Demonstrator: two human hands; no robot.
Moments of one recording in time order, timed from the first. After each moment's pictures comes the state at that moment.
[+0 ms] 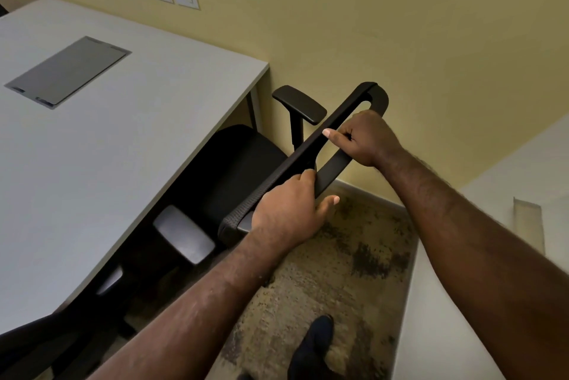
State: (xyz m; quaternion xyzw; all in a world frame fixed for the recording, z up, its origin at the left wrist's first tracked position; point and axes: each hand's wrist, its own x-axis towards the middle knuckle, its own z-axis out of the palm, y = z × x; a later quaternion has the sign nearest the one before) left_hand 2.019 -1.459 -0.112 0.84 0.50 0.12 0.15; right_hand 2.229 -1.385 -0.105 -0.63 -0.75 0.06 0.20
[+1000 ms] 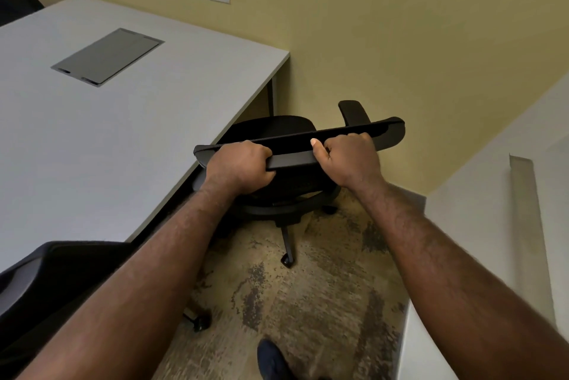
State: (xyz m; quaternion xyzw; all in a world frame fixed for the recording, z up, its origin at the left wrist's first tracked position) left_hand 1.819 -1.491 -0.109 0.89 0.46 0.02 0.03; right_hand 2.038 -1.540 -0.120 -0.71 -0.69 -0.07 0.11
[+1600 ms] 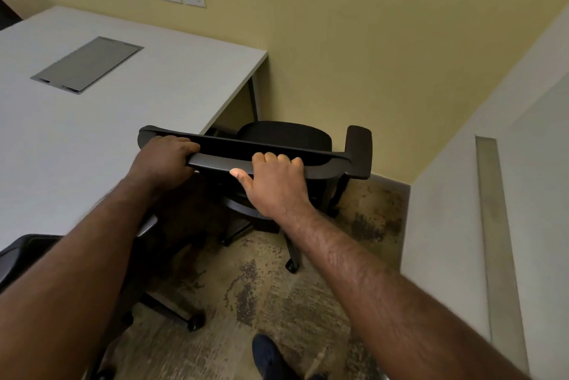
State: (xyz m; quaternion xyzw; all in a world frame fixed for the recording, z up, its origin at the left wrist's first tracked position) left_hand 1.741 -1.492 -0.108 0.90 0.44 0.07 -0.03; right_hand 1.948 -1.612 -0.117 -0.72 -0.69 -0.05 0.10
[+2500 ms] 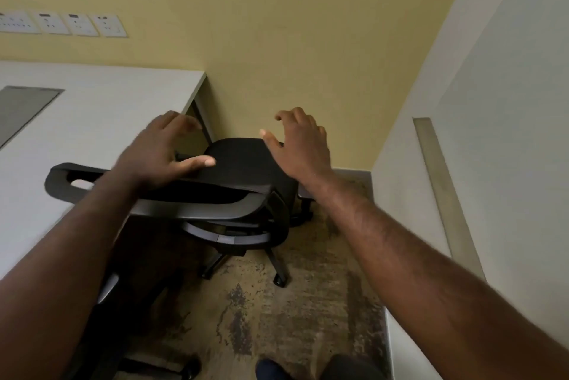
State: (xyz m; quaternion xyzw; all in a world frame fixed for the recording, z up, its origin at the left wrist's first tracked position) left_hand 1.839 -1.468 -0.044 0.93 0.31 0.14 0.13; right_hand 2.079 -1.583 -0.090 -0.78 -0.55 -0.04 0.31
